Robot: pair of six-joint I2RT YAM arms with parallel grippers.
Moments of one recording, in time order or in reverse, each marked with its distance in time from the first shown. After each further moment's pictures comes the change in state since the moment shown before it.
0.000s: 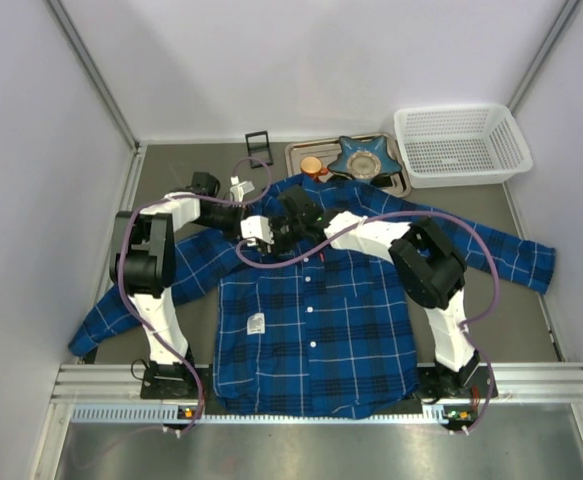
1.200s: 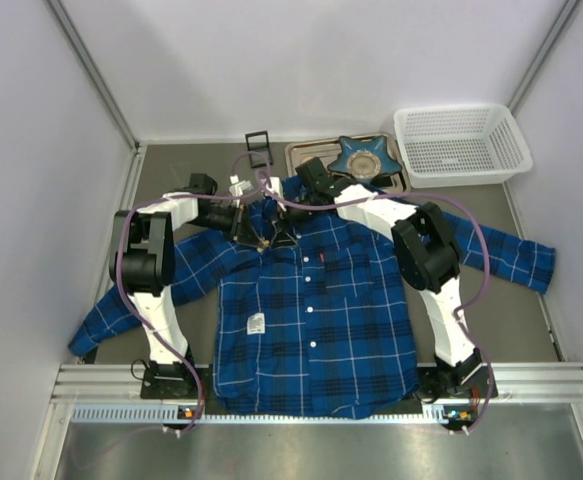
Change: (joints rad) left arm 0.019 0.016 0.001 -0.010 0.093 0.106; right arm -0.163 0.120 0.259 -0.230 -0.473 0.366
